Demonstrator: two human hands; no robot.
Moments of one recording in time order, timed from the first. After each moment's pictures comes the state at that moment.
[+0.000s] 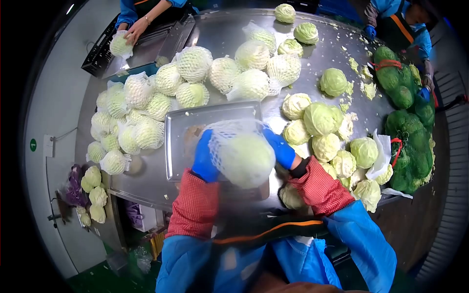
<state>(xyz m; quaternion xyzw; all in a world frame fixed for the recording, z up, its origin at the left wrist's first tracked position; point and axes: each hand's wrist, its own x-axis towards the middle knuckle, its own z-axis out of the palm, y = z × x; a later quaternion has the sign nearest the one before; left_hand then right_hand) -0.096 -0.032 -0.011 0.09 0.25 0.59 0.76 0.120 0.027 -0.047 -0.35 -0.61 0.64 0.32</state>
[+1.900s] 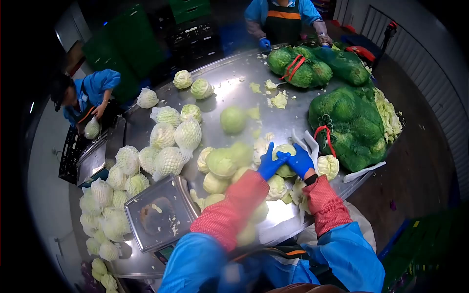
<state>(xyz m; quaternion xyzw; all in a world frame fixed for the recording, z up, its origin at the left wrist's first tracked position) 0.334 0.087 -0.146 0.58 0.42 0.26 0.65 0.477 0.021 -0.076 -0.77 -0.53 0.17 0.32</state>
